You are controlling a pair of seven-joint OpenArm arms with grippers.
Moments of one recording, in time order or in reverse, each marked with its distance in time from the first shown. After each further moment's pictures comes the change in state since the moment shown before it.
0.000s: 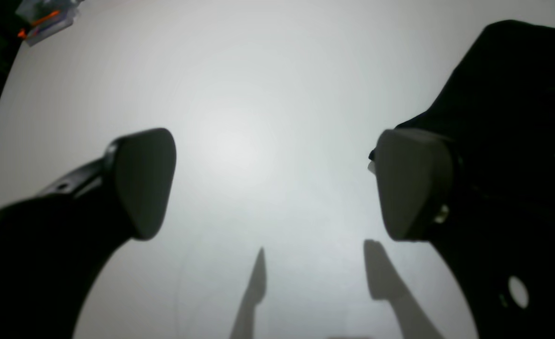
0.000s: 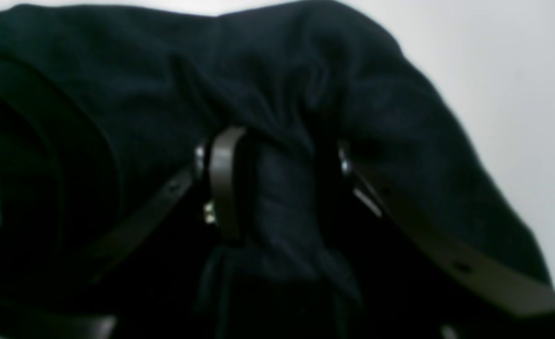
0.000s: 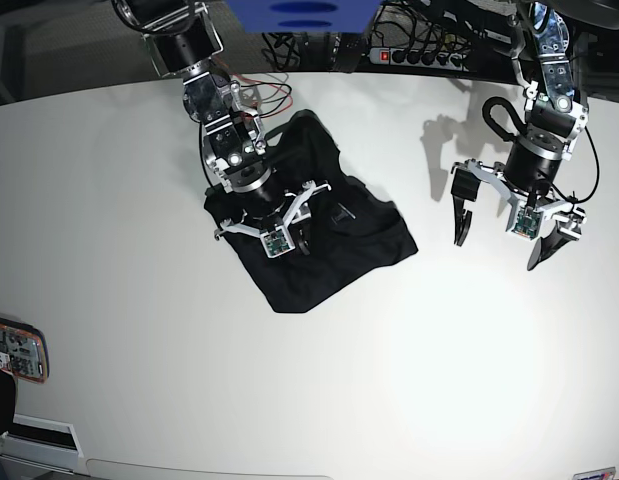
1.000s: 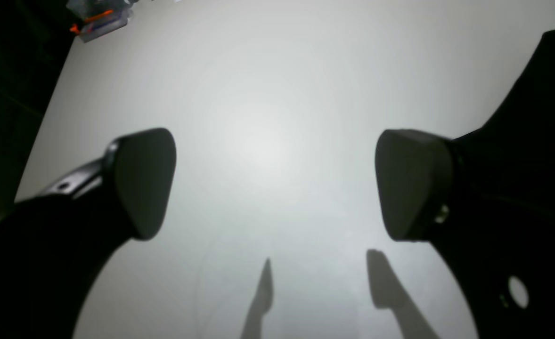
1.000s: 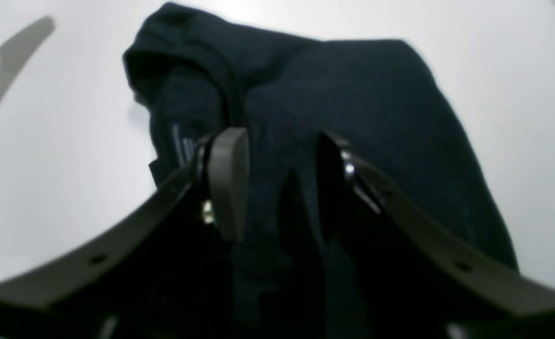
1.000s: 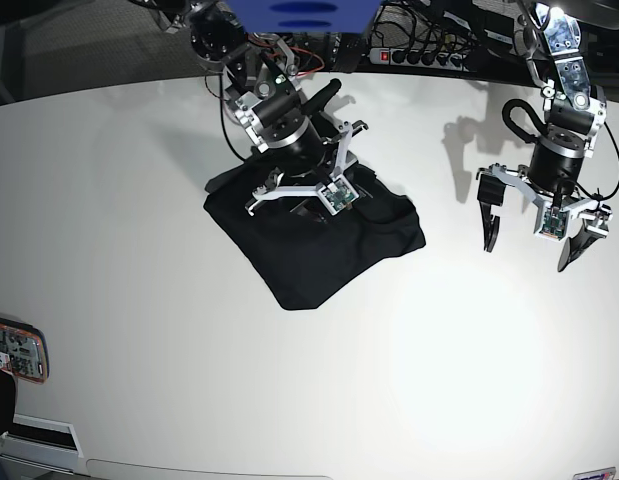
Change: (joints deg) left arm 0.0 -0.2 -6.0 0.9 0.0 -0.2 -0.4; right arm -9.4 1.6 -16.1 35.2 -13.1 -1.0 -31.2
